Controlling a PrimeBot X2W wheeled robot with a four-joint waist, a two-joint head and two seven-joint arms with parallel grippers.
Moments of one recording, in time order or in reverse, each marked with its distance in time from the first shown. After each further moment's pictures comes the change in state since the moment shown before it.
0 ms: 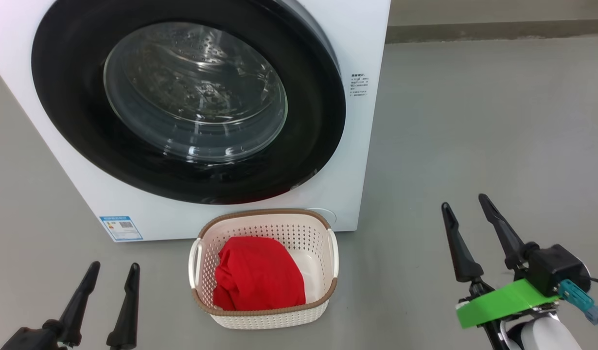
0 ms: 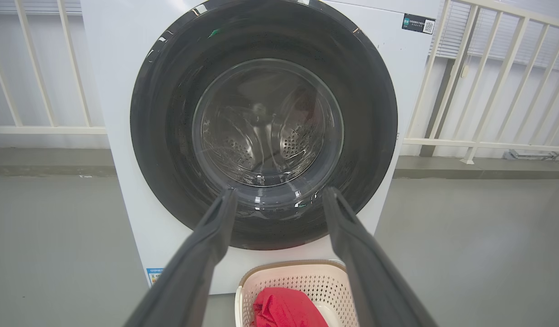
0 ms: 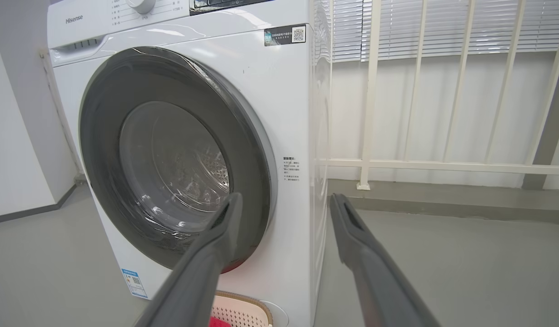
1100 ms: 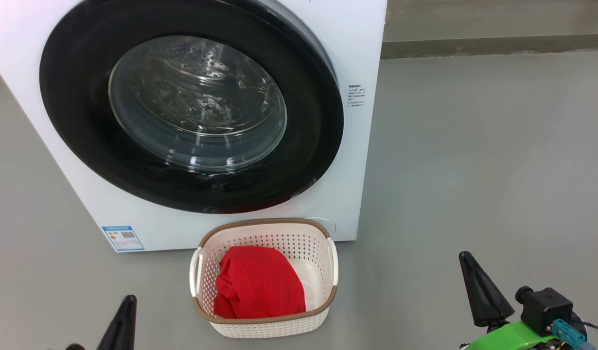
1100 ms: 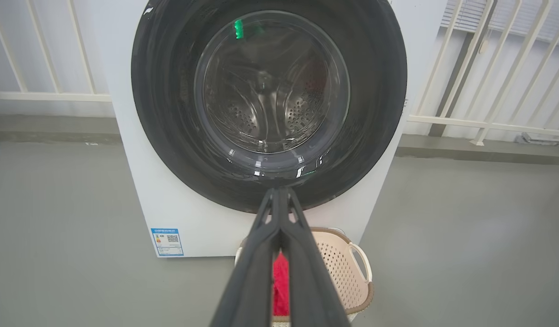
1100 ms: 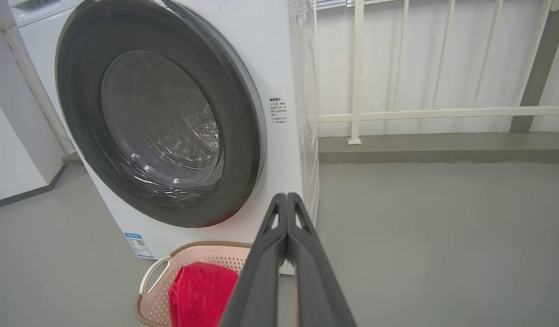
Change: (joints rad) left arm 0.065 -0.070 0.015 0.062 0.057 0.001 0.016; right arm 0.148 0.021 -0.021 0.040 0.015 0.000 0.008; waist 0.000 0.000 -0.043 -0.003
